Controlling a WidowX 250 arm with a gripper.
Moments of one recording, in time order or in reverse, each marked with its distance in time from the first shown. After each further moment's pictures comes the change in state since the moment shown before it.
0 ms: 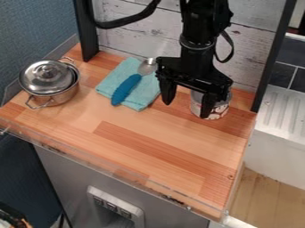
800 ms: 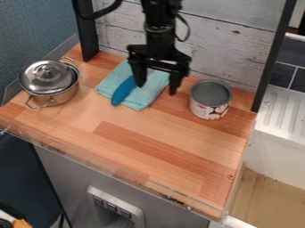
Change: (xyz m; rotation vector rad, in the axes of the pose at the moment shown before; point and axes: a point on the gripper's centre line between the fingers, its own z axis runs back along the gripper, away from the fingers) arm 0.035 0.080 -0.025 -0.026 0.021 0.108
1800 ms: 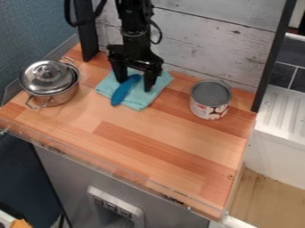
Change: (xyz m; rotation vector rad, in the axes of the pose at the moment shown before) arm 0.019 0.049 -0.032 0.056 -0.013 -0.016
